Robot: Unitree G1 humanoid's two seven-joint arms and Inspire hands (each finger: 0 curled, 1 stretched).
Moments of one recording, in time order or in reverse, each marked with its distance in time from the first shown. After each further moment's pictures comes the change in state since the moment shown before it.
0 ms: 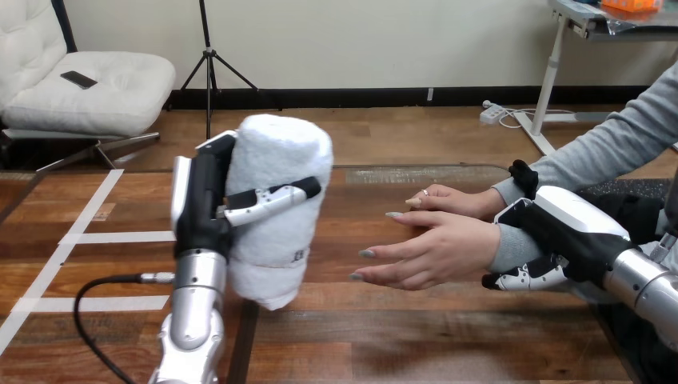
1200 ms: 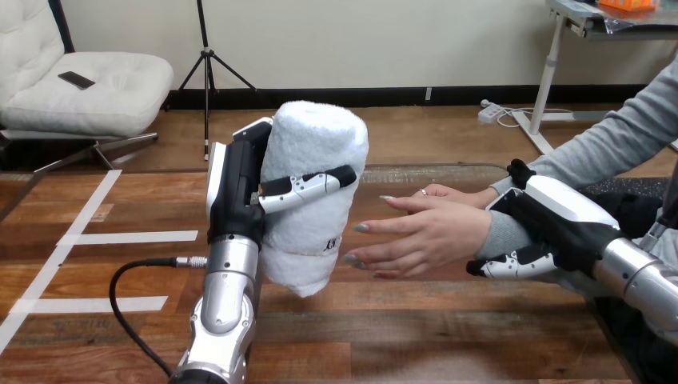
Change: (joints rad) left arm -0.081 -0.058 -0.001 0.073 0.015 -0.027 -0.002; right arm -0.036 0.030 -0.001 -0.001 0.009 0.015 0.017
